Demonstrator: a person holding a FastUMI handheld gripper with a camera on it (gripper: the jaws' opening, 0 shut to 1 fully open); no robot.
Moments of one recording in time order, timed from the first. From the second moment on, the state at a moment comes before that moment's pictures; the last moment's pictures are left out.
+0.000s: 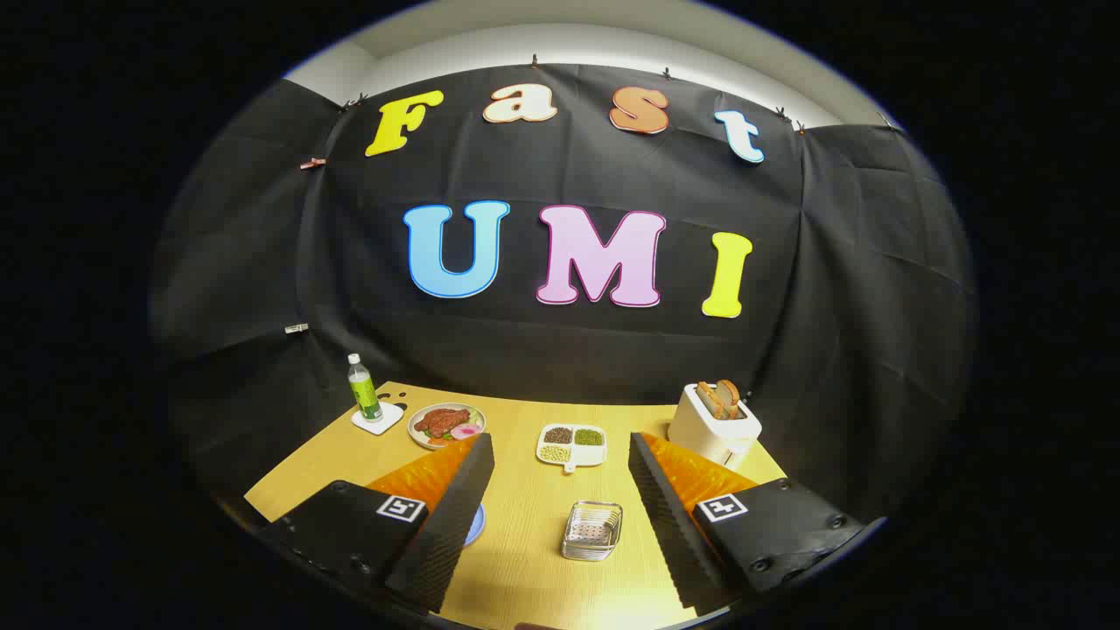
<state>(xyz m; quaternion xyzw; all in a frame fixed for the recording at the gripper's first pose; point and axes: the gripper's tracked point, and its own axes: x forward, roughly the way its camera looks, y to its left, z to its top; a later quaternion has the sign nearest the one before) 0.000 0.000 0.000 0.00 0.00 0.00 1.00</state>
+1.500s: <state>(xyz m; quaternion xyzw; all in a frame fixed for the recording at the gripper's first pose) 0.072 0.110 -0.124 -0.04 0.18 0.11 0.98</state>
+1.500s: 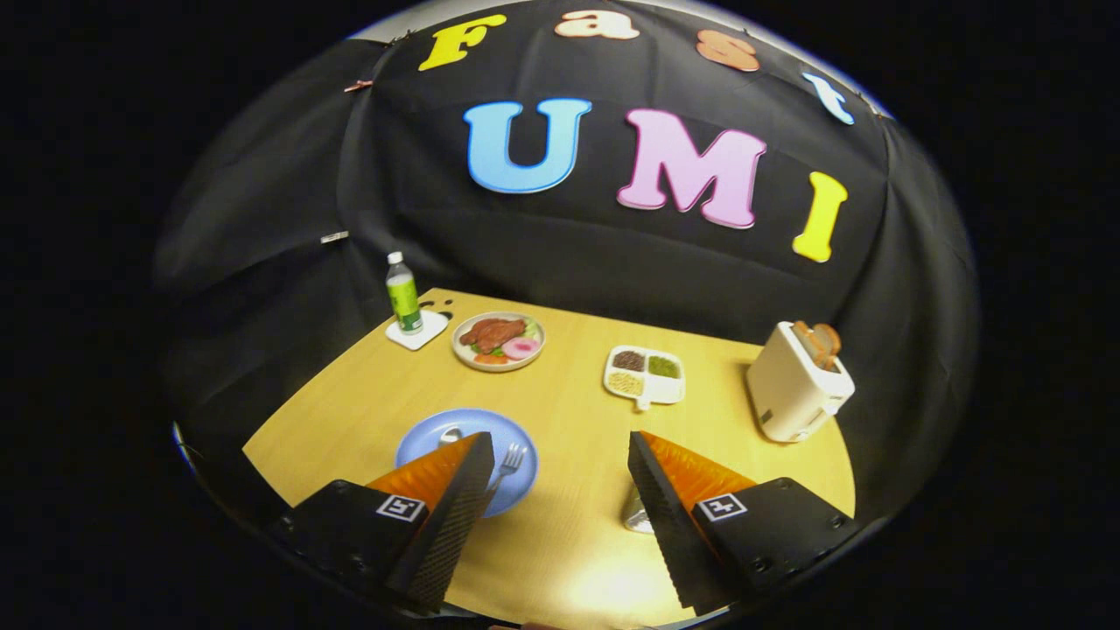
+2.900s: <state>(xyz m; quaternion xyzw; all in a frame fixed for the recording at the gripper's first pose) 0.134 0.183 -0.323 -0.05 0.48 0.11 0.87</state>
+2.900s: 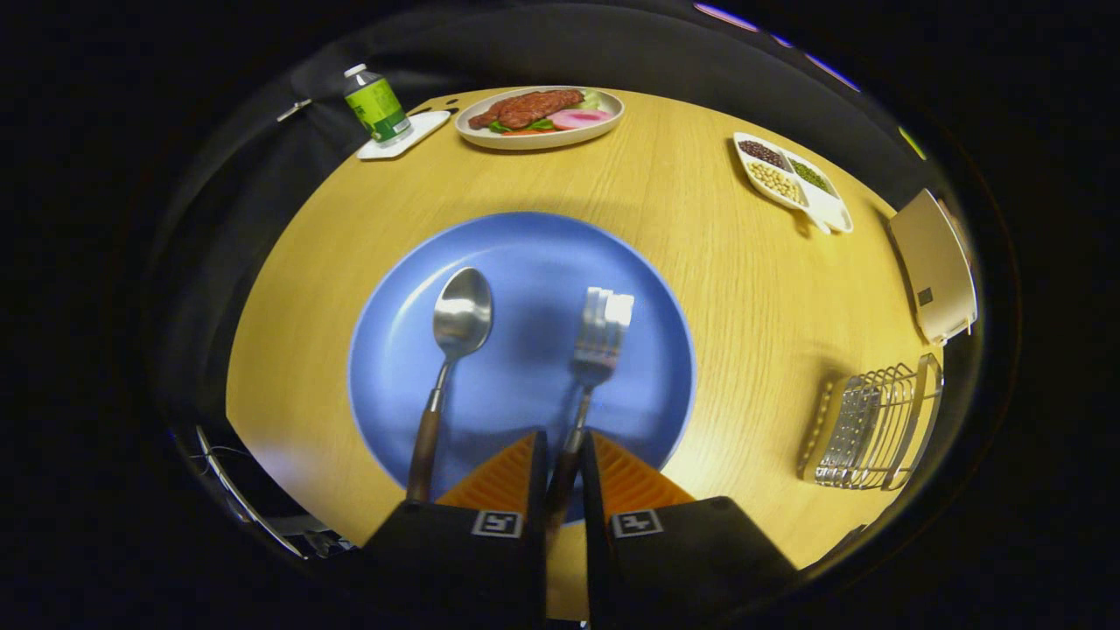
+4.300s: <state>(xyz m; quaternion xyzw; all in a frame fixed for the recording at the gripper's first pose) 0.061 -0.067 -0.203 -0.13 0.58 0.16 0.79</state>
